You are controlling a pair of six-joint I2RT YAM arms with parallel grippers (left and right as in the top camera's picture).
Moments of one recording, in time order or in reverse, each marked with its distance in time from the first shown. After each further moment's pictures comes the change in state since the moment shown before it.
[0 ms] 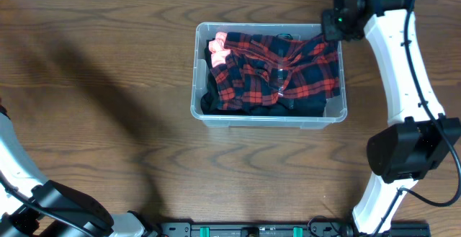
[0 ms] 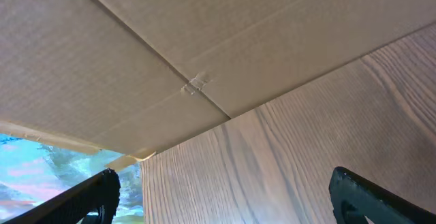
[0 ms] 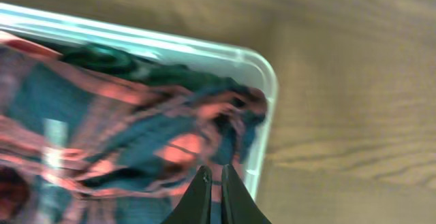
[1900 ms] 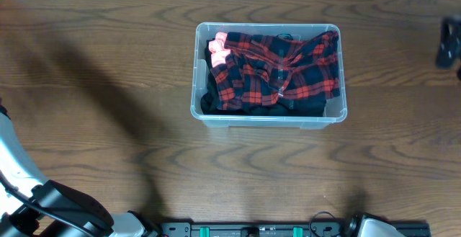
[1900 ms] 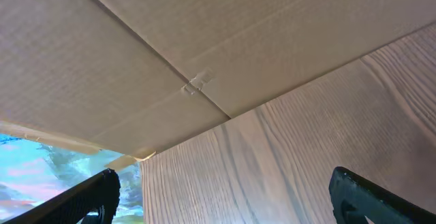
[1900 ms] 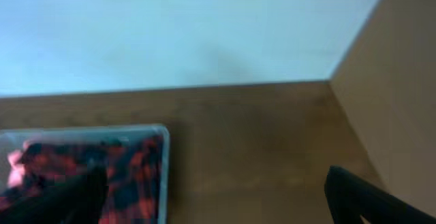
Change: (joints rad) left arm 0.000 0.000 0.000 0.000 0.000 0.000; right arm -0.411 -0.716 0.095 -0.108 -0.169 -0.079
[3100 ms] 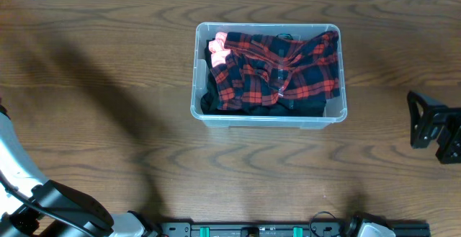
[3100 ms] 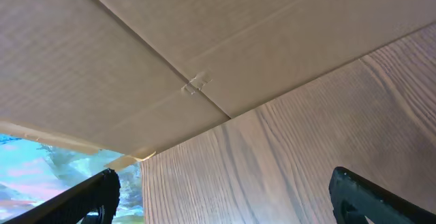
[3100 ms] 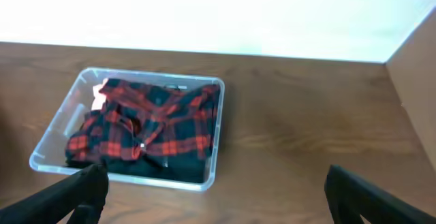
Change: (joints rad) left arm 0.000 0.000 0.000 0.000 0.000 0.000; right arm -0.008 -0.167 0.001 -0.243 -0.195 -0.055
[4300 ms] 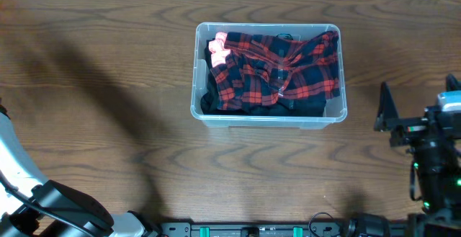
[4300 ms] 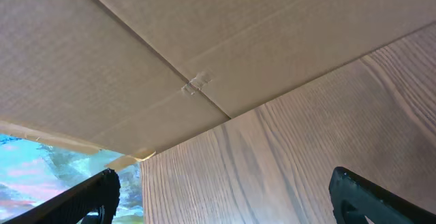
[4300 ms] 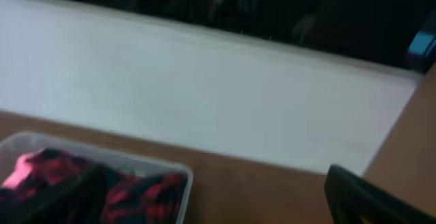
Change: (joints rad) left arm 0.000 0.000 0.000 0.000 0.000 0.000; right arm 0.128 -0.610 -1.274 1.227 0.101 0.011
